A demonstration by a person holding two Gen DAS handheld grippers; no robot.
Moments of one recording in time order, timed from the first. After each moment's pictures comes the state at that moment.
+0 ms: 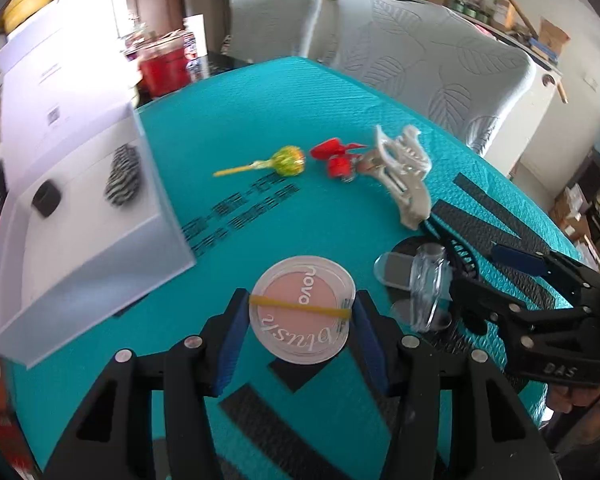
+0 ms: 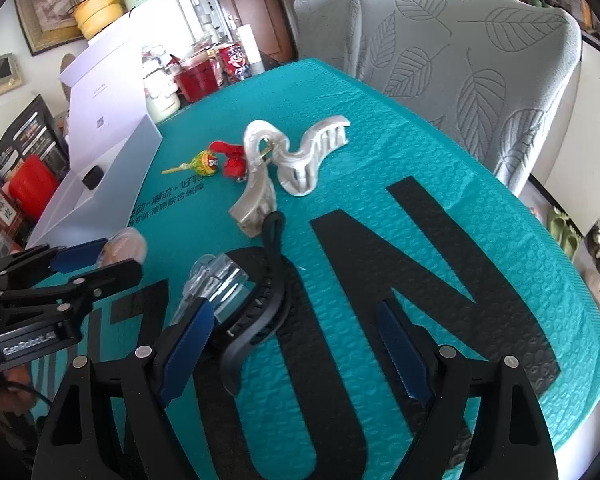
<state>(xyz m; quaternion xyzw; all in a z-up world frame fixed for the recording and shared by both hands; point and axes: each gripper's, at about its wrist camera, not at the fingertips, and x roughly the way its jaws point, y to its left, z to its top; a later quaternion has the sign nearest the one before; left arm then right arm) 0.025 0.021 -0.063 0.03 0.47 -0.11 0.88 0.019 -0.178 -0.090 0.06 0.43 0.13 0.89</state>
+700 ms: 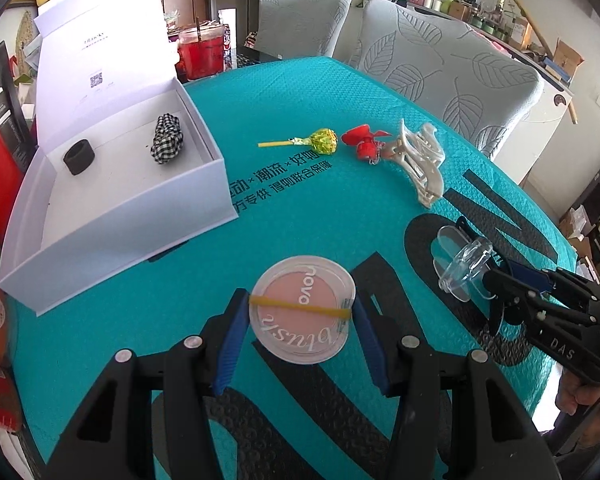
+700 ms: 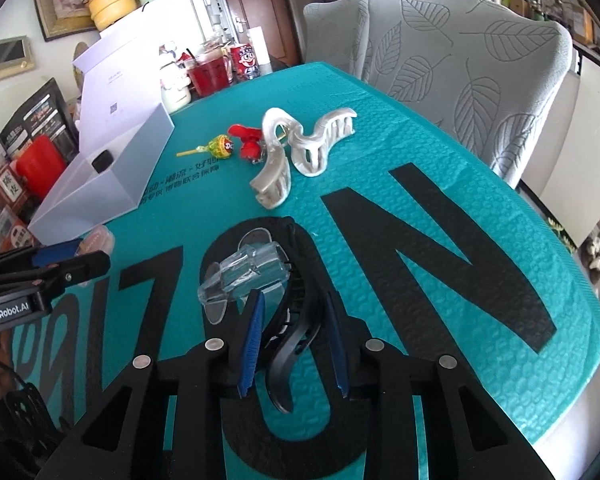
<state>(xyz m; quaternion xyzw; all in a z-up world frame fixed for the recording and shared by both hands) -0.006 0.047 -0.064 0.00 0.46 -0.08 0.88 -0.018 -0.178 -0.089 0.03 0.43 0.12 0.89</state>
